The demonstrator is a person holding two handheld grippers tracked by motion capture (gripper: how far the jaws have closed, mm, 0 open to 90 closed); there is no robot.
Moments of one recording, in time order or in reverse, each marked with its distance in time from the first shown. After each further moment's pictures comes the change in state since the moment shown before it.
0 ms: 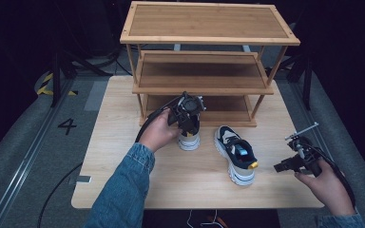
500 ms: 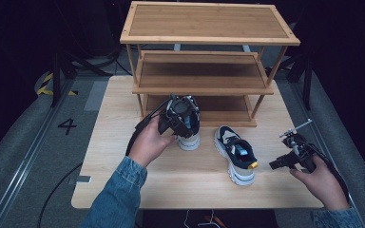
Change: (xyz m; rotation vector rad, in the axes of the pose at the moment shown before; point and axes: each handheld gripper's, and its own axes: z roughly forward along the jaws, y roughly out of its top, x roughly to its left) left arm -0.033 -0.033 -0.044 -0.080 -0.044 -0.229; right arm 0.005 0.015 0.005 0.006 0.011 -0.030
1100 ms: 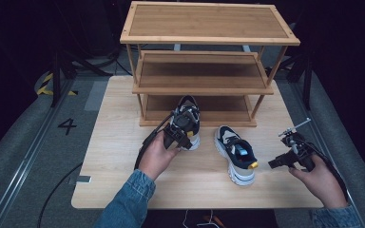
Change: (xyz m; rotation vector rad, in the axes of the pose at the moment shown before) left arm 0.003 -0.013 0.067 0.056 -0.034 -0.133; right arm -0.001 0.002 0.001 -0.001 0.002 0.001
